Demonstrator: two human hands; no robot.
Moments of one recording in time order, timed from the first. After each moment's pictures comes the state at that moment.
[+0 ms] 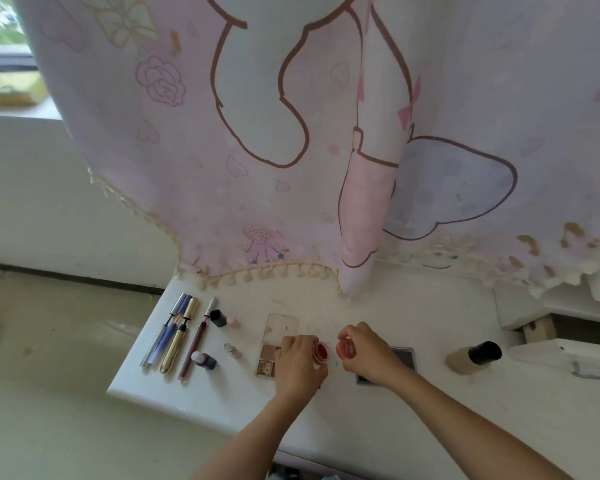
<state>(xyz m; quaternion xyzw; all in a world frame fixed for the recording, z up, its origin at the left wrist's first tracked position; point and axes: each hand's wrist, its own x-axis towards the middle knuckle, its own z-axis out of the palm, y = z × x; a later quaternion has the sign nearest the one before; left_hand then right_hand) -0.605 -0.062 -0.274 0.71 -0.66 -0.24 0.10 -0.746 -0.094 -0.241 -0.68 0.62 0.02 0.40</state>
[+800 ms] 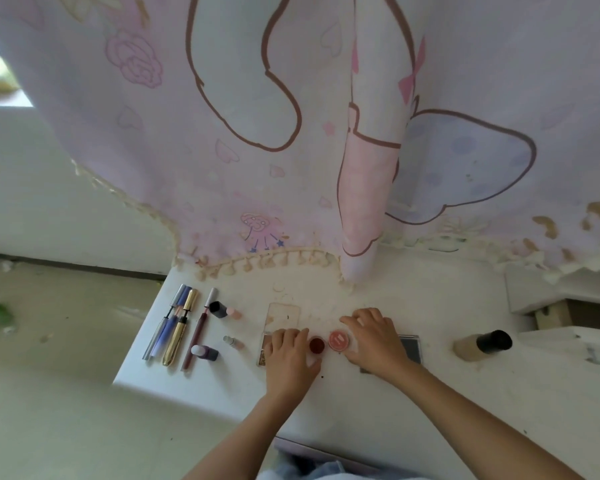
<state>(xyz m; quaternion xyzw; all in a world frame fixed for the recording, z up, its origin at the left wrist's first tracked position) -0.585 -0.055 -0.290 0.67 -0.73 -0.10 0.08 -0.752 -0.095 -0.261 -0.77 0.58 0.07 0.25</state>
